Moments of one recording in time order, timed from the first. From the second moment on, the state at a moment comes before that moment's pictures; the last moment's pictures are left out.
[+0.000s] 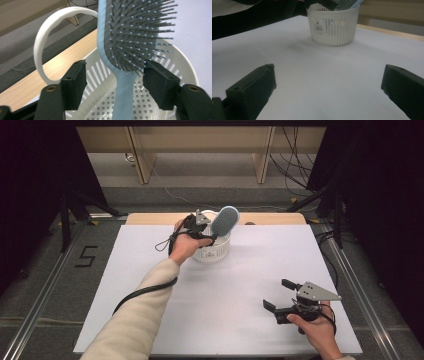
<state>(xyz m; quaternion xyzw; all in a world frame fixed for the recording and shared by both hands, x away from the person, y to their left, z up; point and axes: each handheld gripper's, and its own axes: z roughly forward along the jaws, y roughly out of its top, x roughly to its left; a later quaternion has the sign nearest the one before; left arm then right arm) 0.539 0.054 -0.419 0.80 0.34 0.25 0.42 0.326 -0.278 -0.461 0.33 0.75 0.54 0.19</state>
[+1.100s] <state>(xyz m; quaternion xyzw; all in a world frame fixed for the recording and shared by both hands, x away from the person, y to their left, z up) 0.482 0.088 -0.374 0.81 0.33 0.23 0.42 0.326 -0.277 -0.461 0.33 0.75 0.54 0.20</state>
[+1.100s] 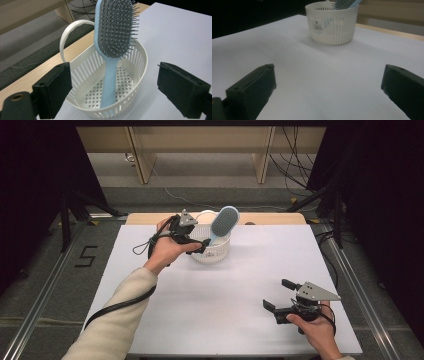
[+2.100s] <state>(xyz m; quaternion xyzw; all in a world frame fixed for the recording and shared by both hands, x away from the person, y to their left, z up) 0.437 0.131 -0.395 0.80 0.34 0.23 0.44 0.326 -0.277 -0.461 0.34 0.75 0.54 0.20</state>
